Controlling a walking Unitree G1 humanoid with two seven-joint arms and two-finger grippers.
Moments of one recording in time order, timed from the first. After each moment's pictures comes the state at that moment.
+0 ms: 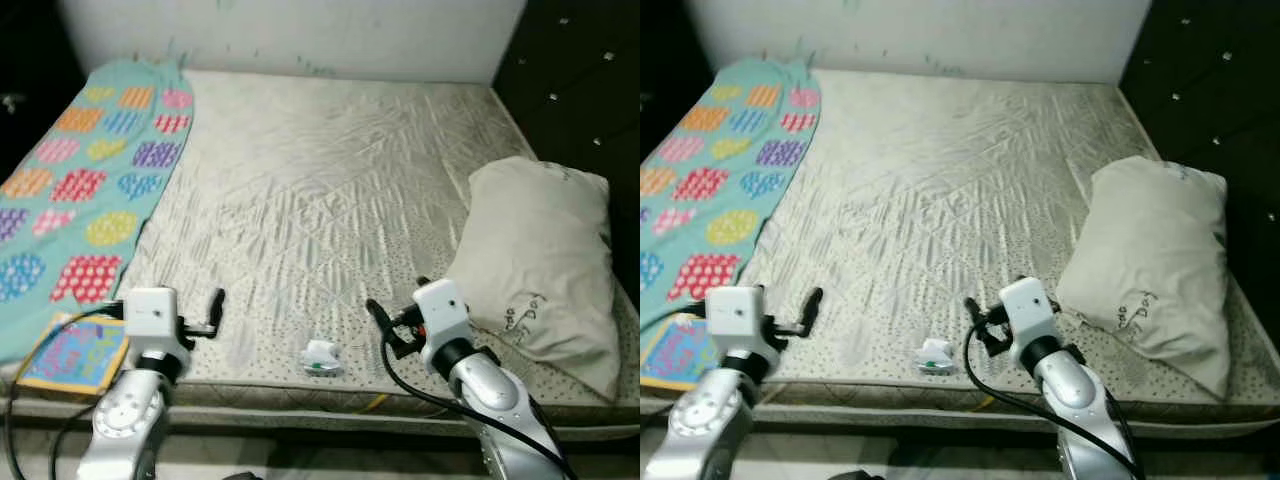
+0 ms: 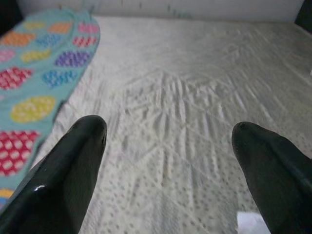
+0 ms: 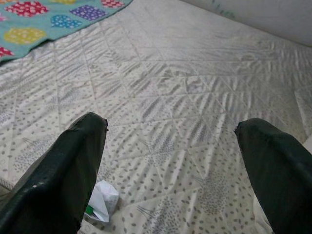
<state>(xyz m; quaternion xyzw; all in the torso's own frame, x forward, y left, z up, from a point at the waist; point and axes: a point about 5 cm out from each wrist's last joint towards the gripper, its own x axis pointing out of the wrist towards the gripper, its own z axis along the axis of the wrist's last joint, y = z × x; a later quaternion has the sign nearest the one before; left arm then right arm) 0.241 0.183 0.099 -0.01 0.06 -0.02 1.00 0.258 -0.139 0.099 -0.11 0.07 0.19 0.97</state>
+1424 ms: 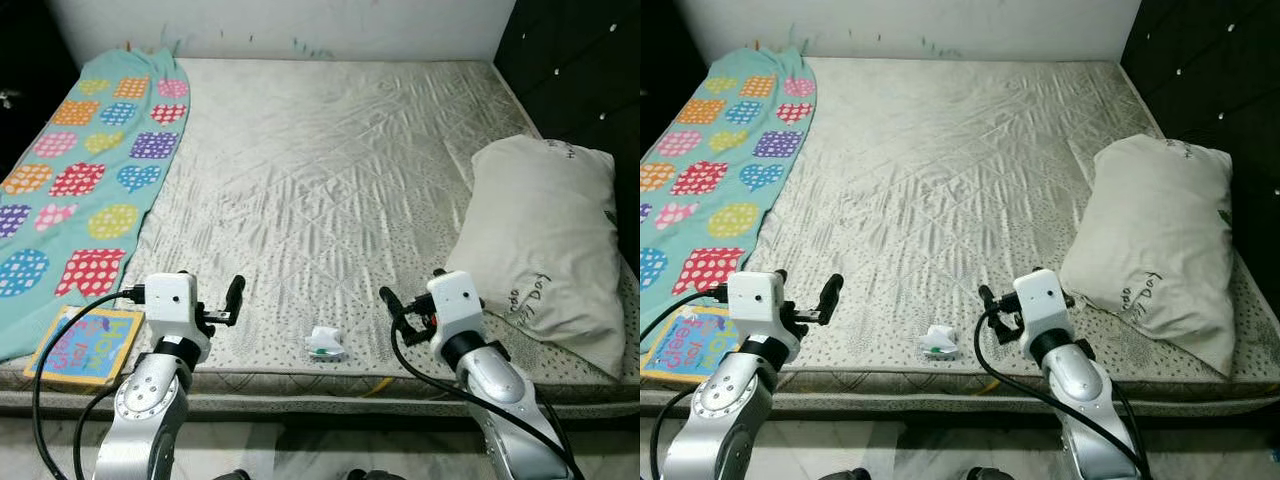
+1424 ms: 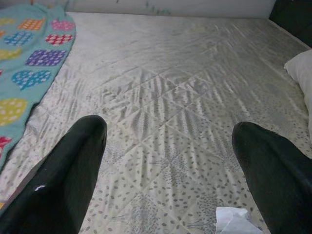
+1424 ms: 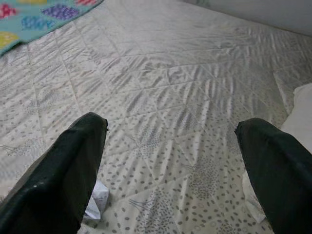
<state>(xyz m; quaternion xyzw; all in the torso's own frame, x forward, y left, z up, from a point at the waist) 0.252 0.169 0.103 -0.02 0.05 -0.05 1.00 0.266 -0.147 0.104 -0.10 0.06 0.14 0.98</state>
